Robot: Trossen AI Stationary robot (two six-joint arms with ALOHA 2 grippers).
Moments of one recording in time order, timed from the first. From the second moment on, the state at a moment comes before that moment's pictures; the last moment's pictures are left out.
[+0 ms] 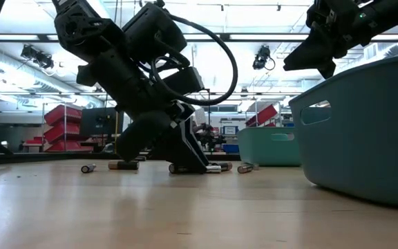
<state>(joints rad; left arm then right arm) -0.16 1.89 0.88 0.23 -0.22 0.17 -0.04 0.81 0.52 -0.13 0.17 0.36</state>
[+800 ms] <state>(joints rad) -0.16 1.91 0.88 0.23 -0.23 0.07 -0.04 0.81 0.52 -0.13 0.17 0.36</state>
